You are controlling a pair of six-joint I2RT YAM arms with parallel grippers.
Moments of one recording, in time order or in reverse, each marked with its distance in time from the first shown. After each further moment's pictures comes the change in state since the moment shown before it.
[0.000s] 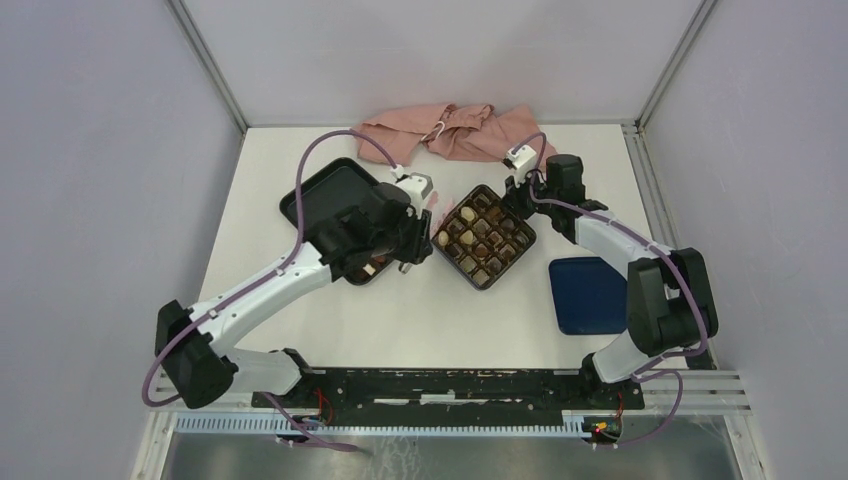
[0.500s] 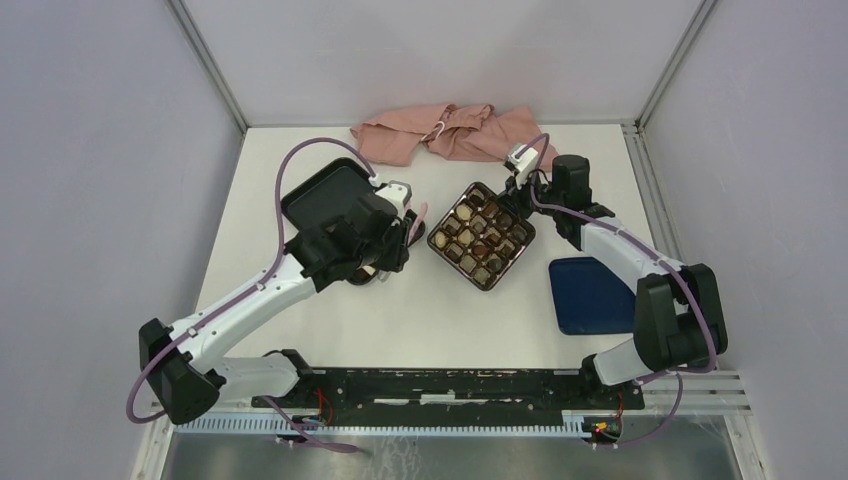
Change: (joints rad) left arm 0.000 -0.131 -0.045 -0.140 -0.159 -0.025; right arm 0.000 -0.094 -0.046 0.049 -0.112 -0.052
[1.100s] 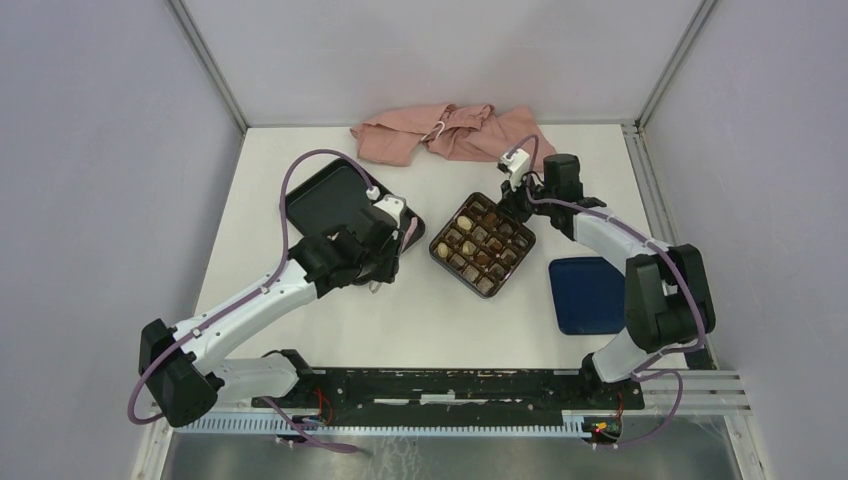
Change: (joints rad) left arm 0.003 -0.019 -0.081 -0.037 -0.044 0.000; right arm 0.000 0.095 0.057 -0.108 0.004 -0.032
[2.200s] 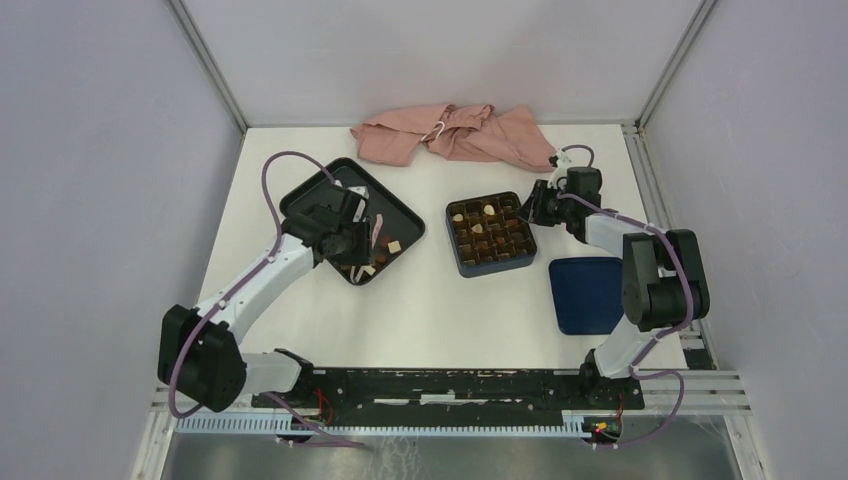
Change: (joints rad) left arm 0.344 0.094 -0.047 0.024 0.196 0.002; right arm -0.160 0.124 -0.089 0.146 0.160 0.638
